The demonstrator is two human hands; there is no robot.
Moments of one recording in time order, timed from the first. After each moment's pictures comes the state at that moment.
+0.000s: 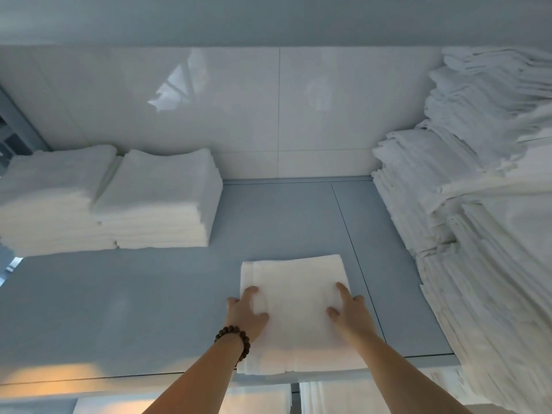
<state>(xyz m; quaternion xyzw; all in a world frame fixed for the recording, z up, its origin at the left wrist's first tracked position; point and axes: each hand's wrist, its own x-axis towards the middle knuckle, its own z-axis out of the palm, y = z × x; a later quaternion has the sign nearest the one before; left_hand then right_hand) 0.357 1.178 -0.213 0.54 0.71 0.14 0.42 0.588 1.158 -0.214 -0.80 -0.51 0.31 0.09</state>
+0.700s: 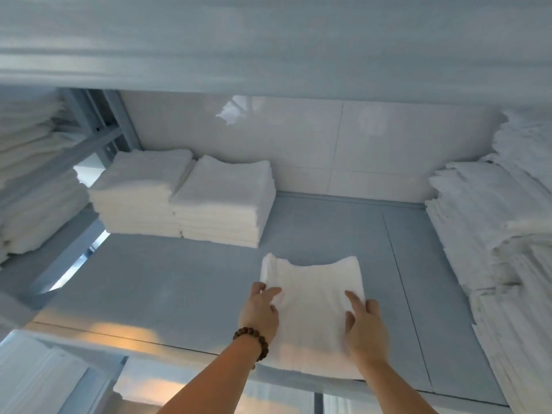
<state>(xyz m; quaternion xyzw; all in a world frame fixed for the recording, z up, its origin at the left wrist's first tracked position) 0.310 1.150 -0.175 0.58 0.73 0.23 0.28 0.520 1.142 -0.188 -0.75 -0.60 0.18 0.21</state>
